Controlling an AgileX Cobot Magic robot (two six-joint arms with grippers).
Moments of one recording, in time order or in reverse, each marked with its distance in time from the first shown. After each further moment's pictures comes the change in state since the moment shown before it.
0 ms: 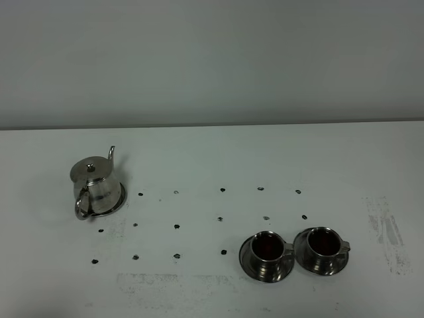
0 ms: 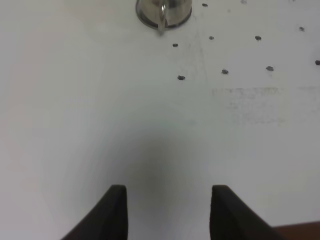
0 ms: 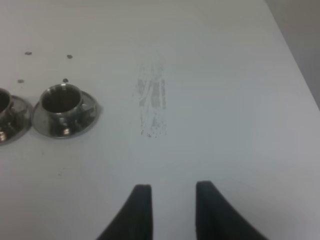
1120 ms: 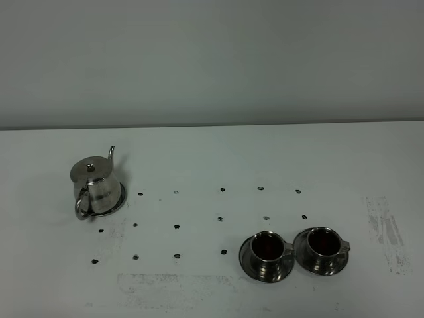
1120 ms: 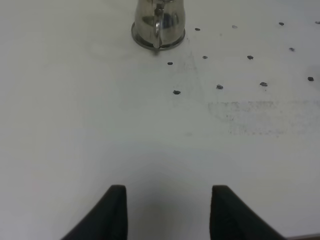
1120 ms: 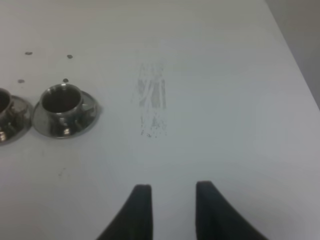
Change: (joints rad) left arm 0.000 -0.258 0.111 0.000 -0.004 0.000; right arm 0.000 0.000 0.001 0.000 0.000 0.000
